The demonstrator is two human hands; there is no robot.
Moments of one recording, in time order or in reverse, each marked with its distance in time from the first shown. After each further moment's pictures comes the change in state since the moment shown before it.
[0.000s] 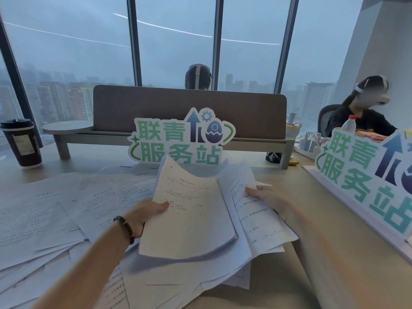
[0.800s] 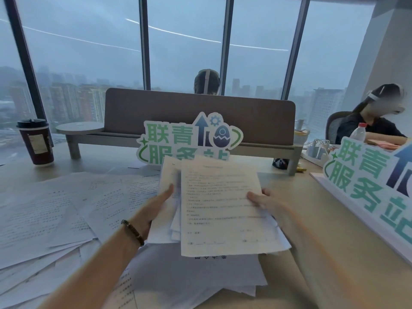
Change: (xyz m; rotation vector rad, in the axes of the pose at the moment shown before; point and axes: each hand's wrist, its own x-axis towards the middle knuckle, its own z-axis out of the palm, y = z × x) left_hand -0.008 0.007 0.006 -0.239 -0.019 0.160; right_hand -0.006 -0.006 0.025 0.018 0.163 -0.144
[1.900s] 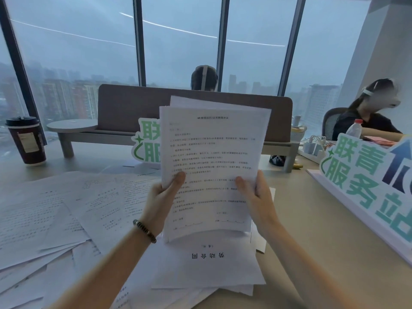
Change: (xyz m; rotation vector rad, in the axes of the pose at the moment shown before) left_hand -0.028 0.015 0.049 0.009 0.076 0.421; right_hand -0.021 0.002 0.043 0.066 0.142 -0.511
